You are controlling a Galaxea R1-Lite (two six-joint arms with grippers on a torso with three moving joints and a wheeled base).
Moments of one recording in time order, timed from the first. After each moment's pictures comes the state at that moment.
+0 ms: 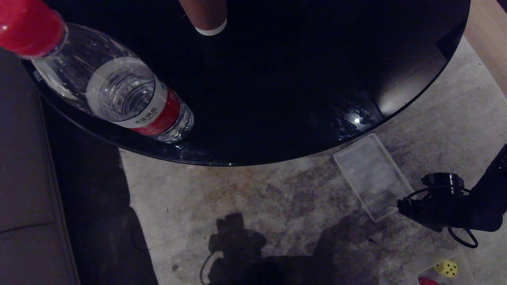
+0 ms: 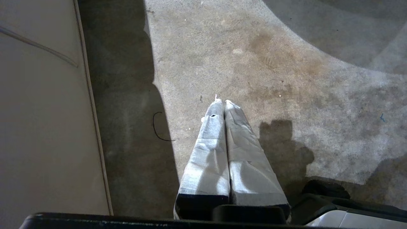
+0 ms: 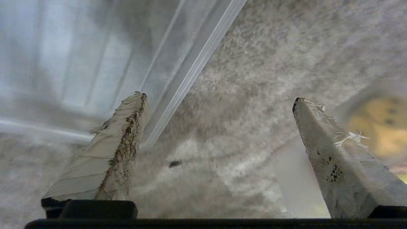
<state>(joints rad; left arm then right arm) 0.00 0.00 0.00 -0.01 0.07 -0.15 -0.26 2.35 -0.86 -0.65 0.00 0.34</state>
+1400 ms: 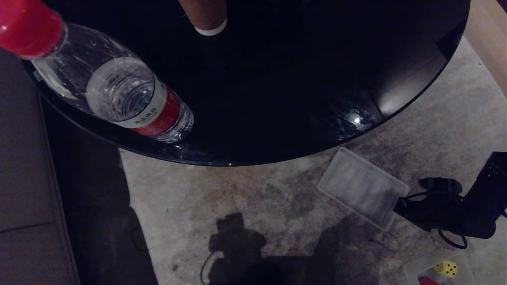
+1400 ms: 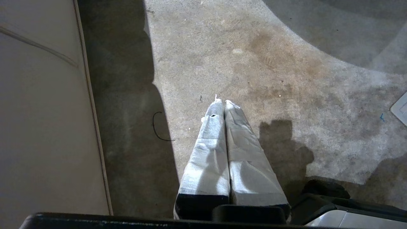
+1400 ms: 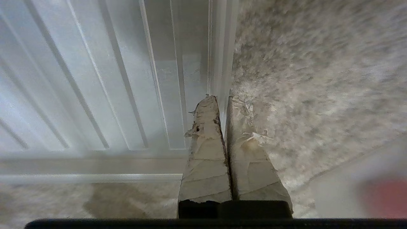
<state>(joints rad) 0.00 0.00 0.00 -0.01 0.07 -0.15 -0.27 2.42 -0.85 -0.81 0.14 0.39</state>
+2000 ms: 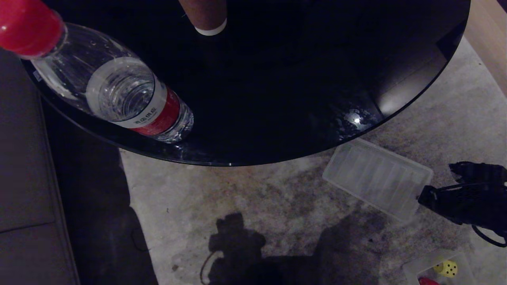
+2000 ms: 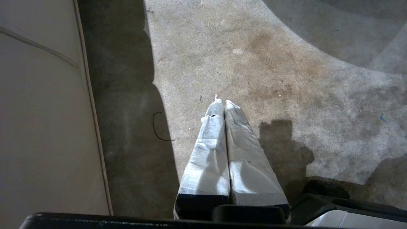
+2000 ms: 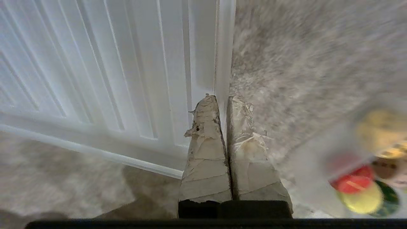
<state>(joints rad) 0.00 0.00 0.00 -0.01 0.07 -0.15 -0.29 2.01 -0.59 -0.80 0.13 0.34</state>
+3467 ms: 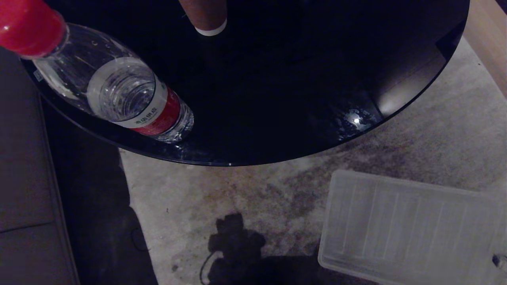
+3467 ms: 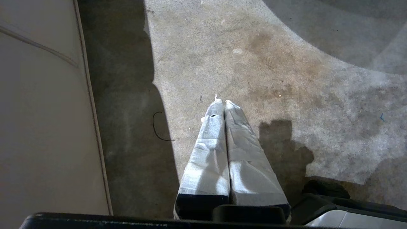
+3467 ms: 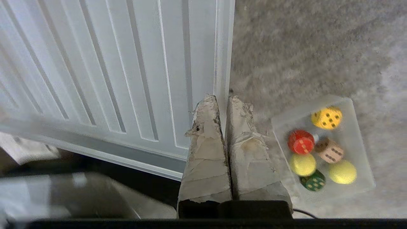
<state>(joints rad) 0.00 0.00 0.00 -0.01 0.07 -0.15 -0.08 0.57 -0.16 -0.11 0.09 0.08</state>
